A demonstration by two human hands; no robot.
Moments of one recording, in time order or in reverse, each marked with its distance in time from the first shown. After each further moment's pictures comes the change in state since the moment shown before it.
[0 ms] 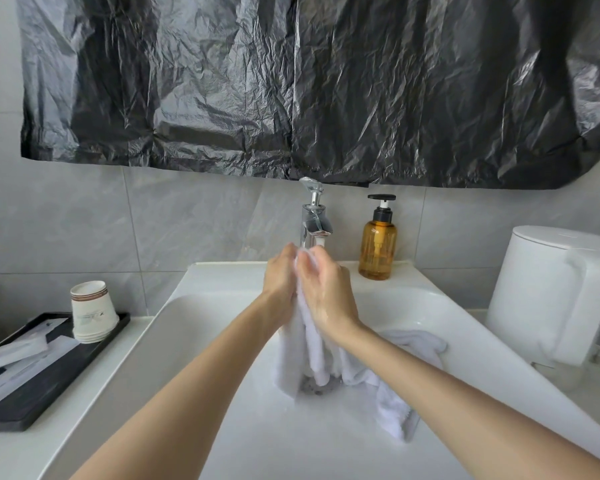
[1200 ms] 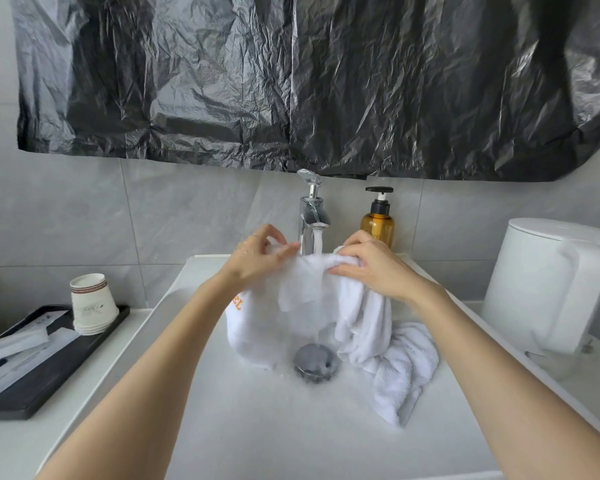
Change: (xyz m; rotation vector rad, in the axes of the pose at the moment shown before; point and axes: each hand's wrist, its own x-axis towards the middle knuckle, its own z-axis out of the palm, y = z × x) left_hand 0.027 0.015 -0.052 0.748 -0.168 0.422; right_hand 0.045 0.042 -0.084 -0.473 -0.435 -0.077
